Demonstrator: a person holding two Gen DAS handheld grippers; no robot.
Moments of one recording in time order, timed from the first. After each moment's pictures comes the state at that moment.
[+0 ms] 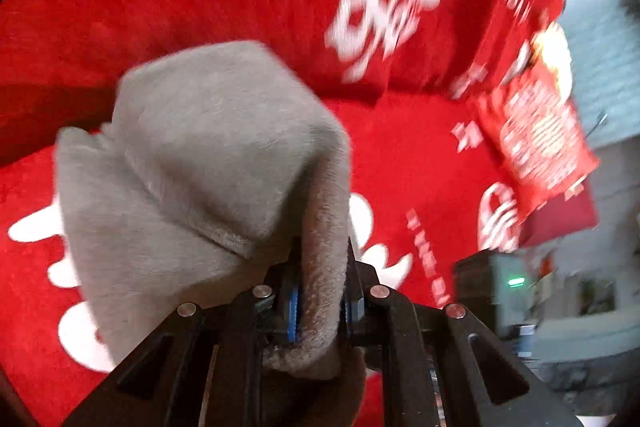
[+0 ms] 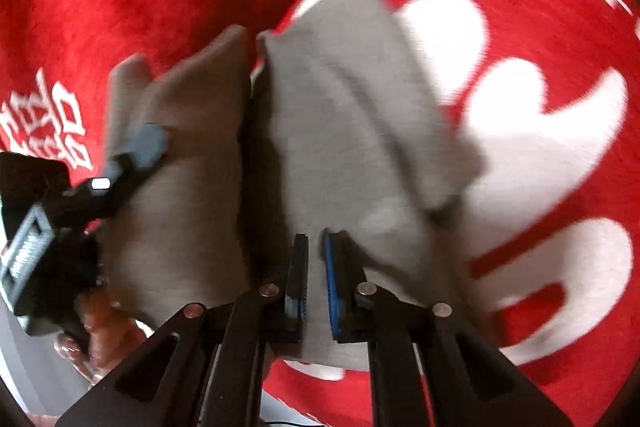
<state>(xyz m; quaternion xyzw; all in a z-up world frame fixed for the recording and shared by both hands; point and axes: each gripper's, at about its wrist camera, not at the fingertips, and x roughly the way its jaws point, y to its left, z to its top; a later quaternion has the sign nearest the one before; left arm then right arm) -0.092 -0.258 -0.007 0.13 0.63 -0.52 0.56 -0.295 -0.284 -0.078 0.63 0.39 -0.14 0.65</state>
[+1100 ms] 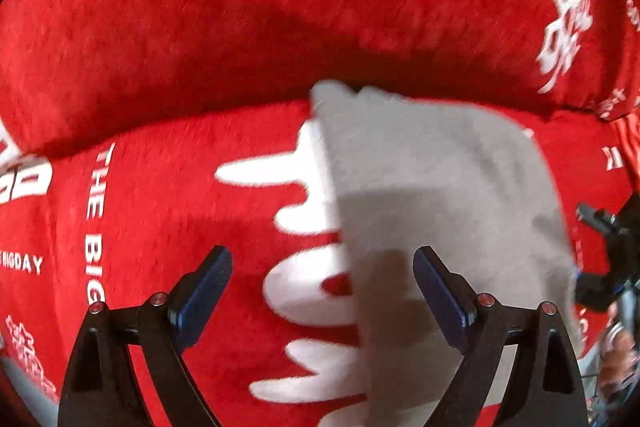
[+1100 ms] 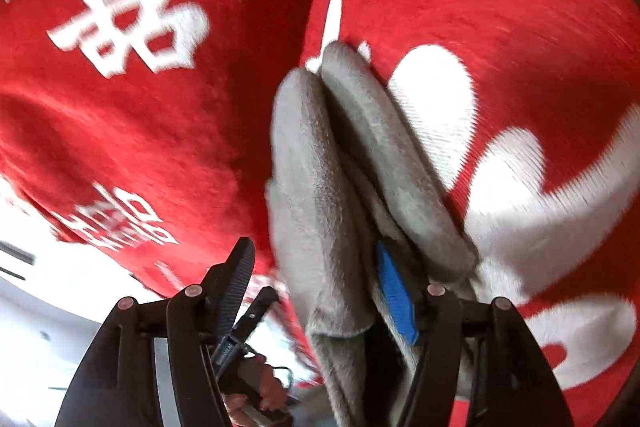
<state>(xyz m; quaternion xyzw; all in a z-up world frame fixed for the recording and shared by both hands) -0.020 -0.134 -0.004 0.22 0.59 -0.31 0.71 -0.356 -0.357 -0.107 0.75 0.29 -0.09 0.59</state>
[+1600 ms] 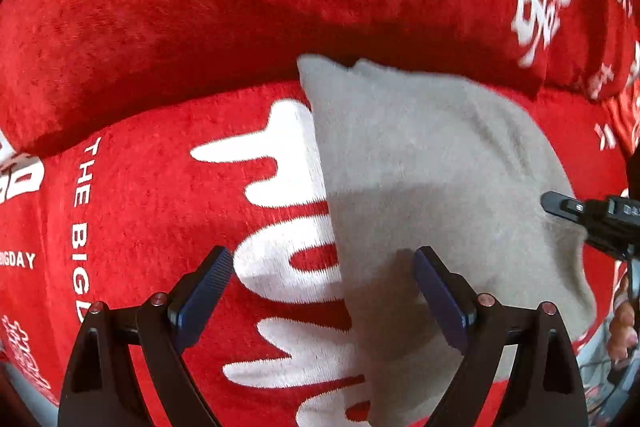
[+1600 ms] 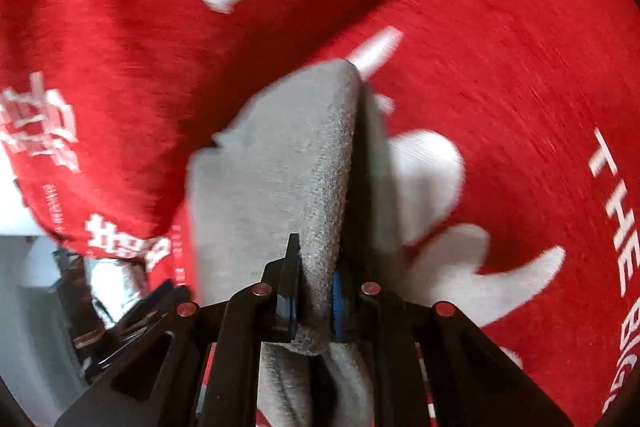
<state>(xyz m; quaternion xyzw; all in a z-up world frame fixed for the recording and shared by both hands) -0.054 -0.136 -0.012 0.23 0.58 -0.33 0.70 -0.339 -0.365 -0.064 0.55 0.44 -0.17 0.69</state>
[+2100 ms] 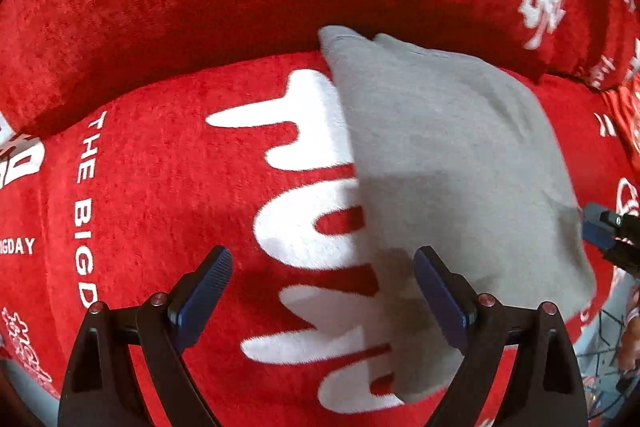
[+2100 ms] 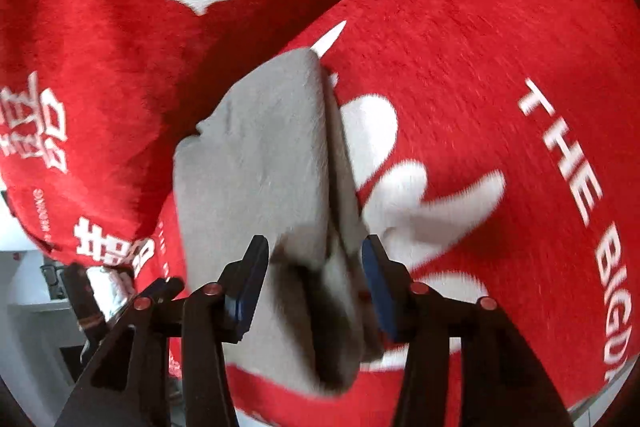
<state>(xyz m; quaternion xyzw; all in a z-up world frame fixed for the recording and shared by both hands) -0.051 -0.110 -0.006 0.23 0.60 -0.34 0.68 -0.371 -0.336 -0.026 0.54 0.43 -0.21 0.69</state>
